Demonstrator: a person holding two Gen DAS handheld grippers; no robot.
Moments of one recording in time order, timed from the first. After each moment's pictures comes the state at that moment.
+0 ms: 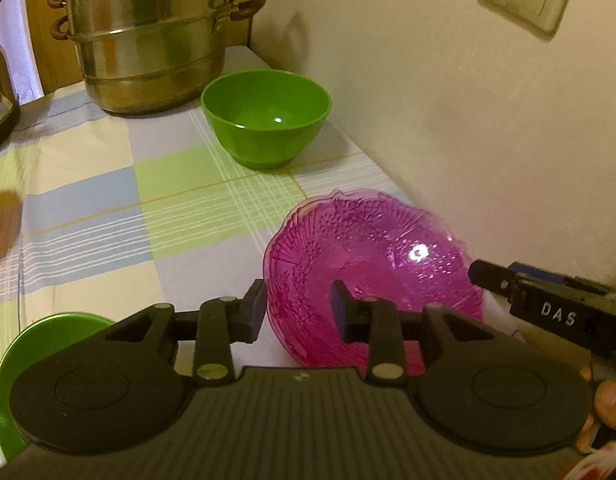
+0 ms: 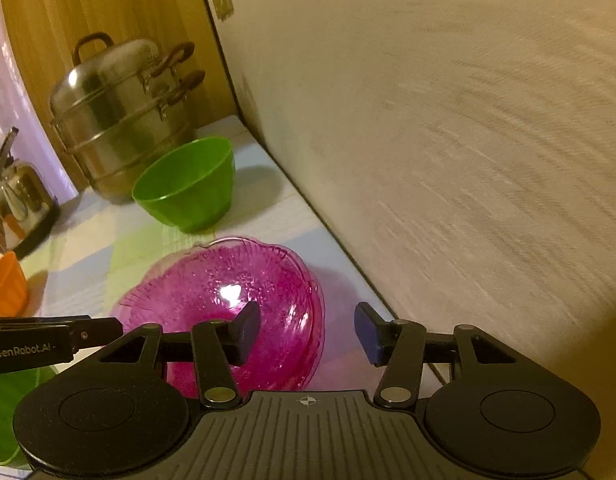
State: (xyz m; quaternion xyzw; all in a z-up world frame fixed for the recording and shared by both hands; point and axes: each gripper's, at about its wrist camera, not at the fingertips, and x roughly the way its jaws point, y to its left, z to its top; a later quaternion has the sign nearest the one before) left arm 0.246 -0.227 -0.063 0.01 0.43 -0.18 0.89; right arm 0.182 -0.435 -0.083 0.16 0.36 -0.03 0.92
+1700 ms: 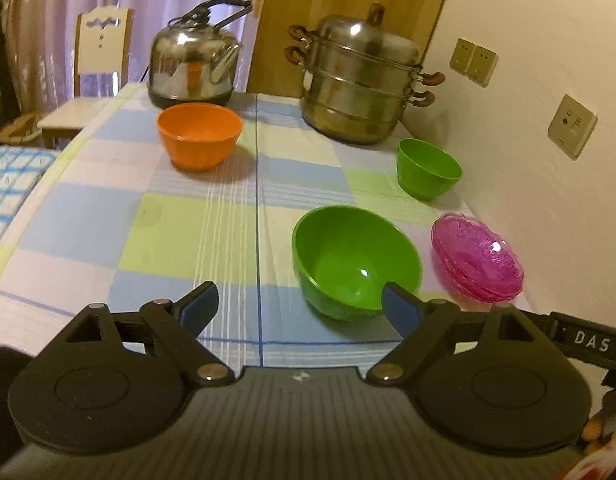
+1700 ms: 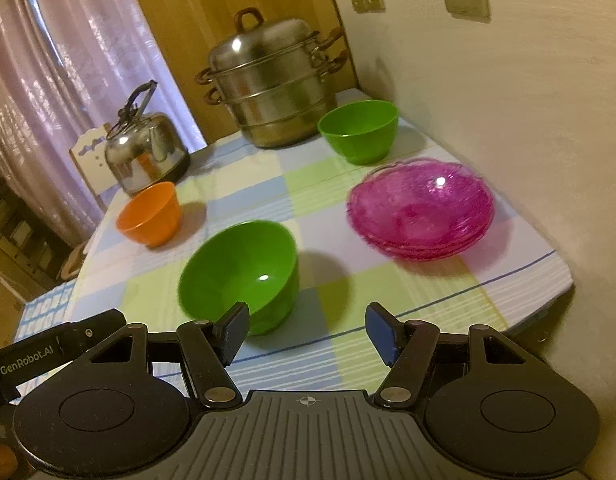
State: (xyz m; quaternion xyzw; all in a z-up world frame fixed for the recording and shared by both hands) left arm 0.038 -0.021 0.000 -0.11 0.35 -0.02 0.93; right arm 0.032 -0.269 -0.008 0.16 0.37 0.08 0.91
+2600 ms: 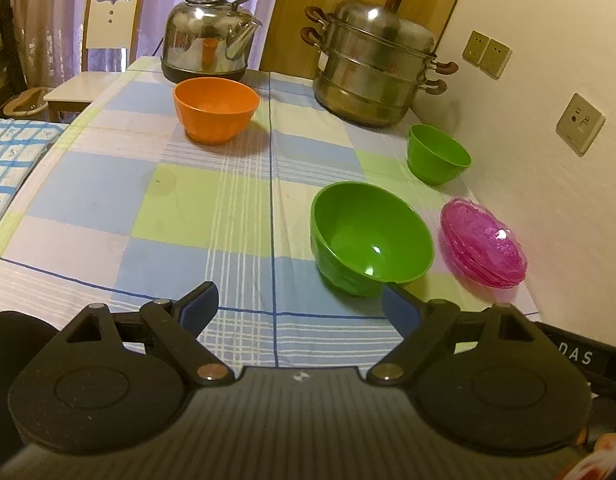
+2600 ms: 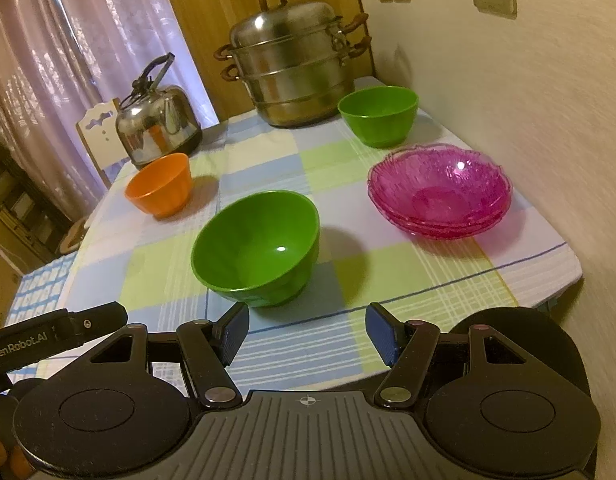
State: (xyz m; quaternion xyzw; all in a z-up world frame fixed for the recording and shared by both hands) left arm 0.029 -0.005 -0.008 -0.13 0.38 -0.01 0.92; right arm 0.021 -0.246 -0.018 0.14 0.39 0.08 0.91
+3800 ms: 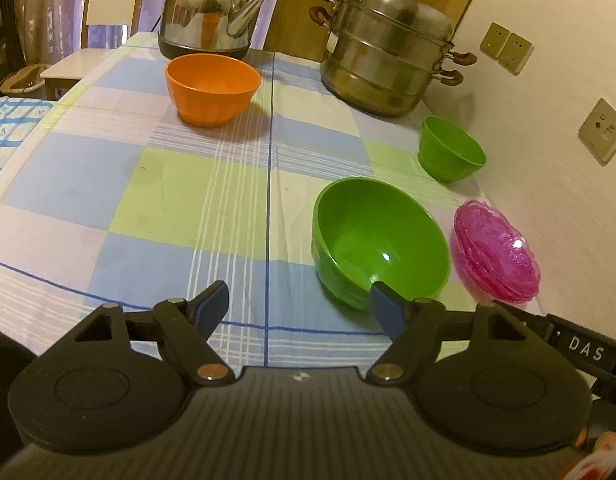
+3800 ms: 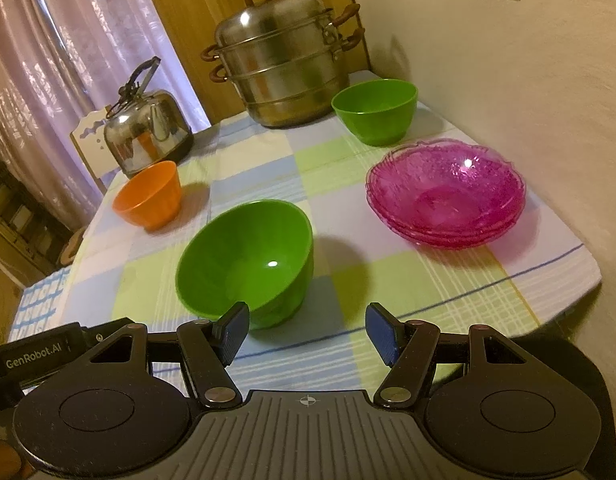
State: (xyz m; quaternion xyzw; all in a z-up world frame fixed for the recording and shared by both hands) left arm 0.074 -0.003 -0.031 -0.15 0.40 -0.01 0.90; right arm 0.063 -0.249 -0.031 0.15 0.39 0.08 0.90
